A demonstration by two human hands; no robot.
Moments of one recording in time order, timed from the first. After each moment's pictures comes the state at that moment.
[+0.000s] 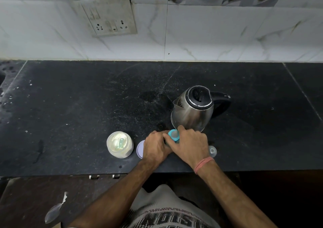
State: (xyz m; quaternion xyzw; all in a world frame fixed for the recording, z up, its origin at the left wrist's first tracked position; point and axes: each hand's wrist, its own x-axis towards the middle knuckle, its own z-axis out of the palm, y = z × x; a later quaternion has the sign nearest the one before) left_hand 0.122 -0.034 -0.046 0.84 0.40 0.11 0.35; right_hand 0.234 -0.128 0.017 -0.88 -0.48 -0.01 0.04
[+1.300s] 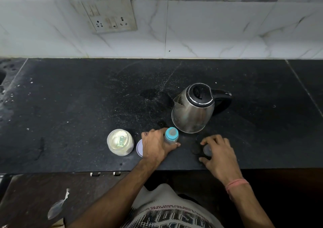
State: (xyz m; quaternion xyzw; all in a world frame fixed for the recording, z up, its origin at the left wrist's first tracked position) left_hand 0.123 -0.032 -0.050 0.86 0.43 0.08 0.27; right_hand 0.277 -0.222 0.011 -0.90 -0.40 0.17 0.07
